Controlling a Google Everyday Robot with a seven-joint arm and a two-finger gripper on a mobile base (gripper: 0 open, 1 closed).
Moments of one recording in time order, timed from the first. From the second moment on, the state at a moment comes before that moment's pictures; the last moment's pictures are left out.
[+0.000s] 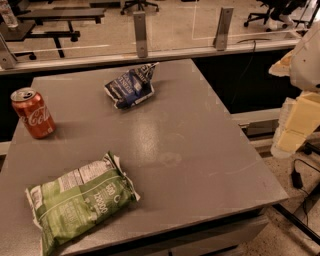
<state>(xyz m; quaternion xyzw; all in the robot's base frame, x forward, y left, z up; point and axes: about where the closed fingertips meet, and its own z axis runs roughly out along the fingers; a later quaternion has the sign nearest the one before) 0.438 -0.217 0.976 -0.60 0.78 -0.03 0.16</state>
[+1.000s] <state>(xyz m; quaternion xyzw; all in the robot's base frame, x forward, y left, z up) 0.432 -0.129 0.957 -0.68 0.72 0.03 0.18</state>
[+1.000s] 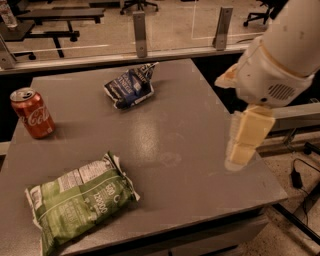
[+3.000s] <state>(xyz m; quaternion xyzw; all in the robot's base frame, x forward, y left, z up) 0.382 0.094 0.849 -0.84 0.53 0.09 0.12</state>
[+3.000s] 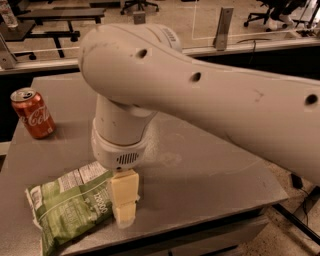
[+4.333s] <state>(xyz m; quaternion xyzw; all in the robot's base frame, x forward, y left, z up) 0.428 0.075 0.876 -0.82 0.55 0.04 0.13</state>
